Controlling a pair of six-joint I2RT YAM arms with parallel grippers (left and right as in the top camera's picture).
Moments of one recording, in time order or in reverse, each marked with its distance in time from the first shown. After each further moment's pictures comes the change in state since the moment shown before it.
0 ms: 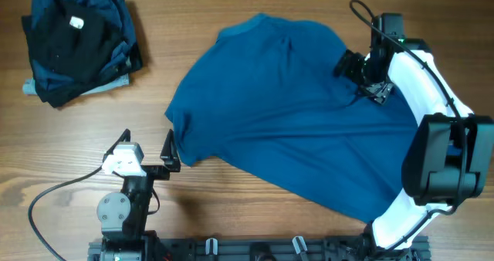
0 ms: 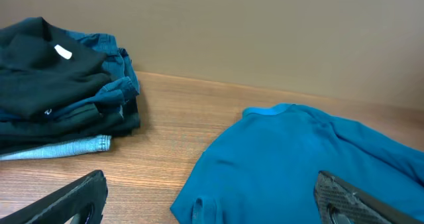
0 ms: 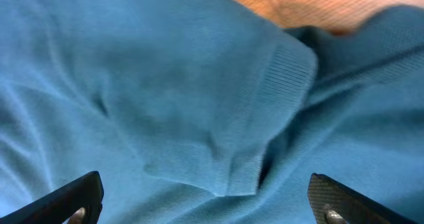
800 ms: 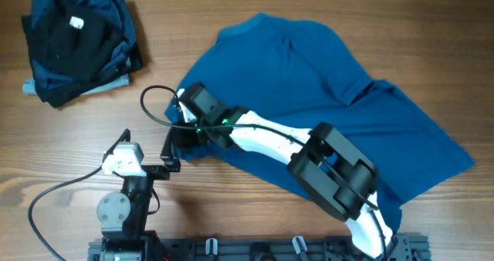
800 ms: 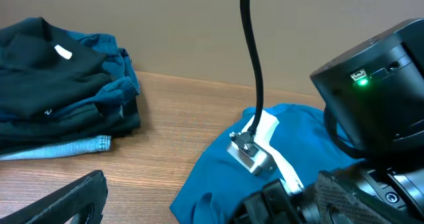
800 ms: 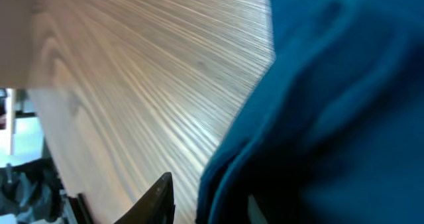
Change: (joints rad) left arm 0.000 0.000 0.000 0.000 0.000 0.000; right arm 0.923 0.231 -0.002 0.683 -0.372 0.072
